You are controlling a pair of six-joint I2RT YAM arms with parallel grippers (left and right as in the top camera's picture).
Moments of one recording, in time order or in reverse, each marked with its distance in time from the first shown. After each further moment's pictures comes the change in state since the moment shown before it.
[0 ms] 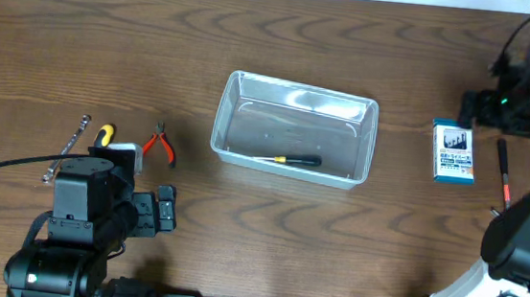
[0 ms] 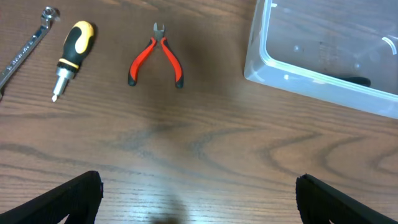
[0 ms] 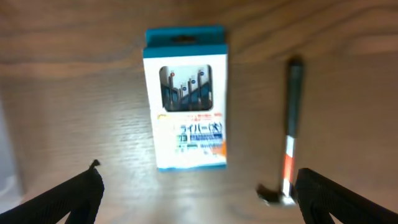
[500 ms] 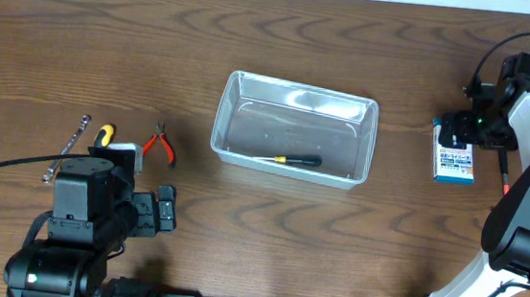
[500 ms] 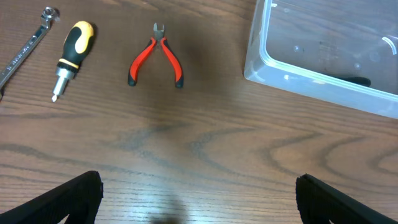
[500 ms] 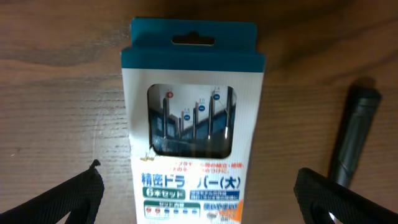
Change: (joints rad) left arm 0.000 0.000 0.000 0.000 0.000 0.000; right arm 0.000 0.050 -0.216 0.264 -0.018 -0.074
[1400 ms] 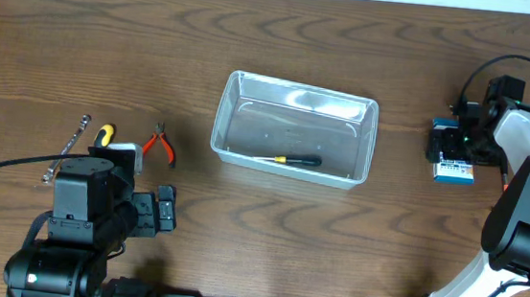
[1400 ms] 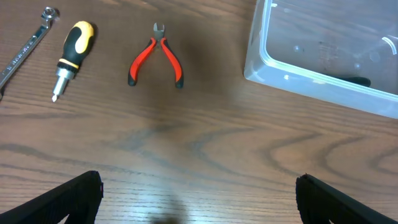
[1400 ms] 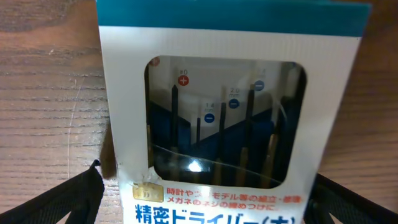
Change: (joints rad) left arm 0.000 0.000 0.000 0.000 0.000 0.000; right arm 0.000 0.001 -0.188 0.175 -0.031 -0.006
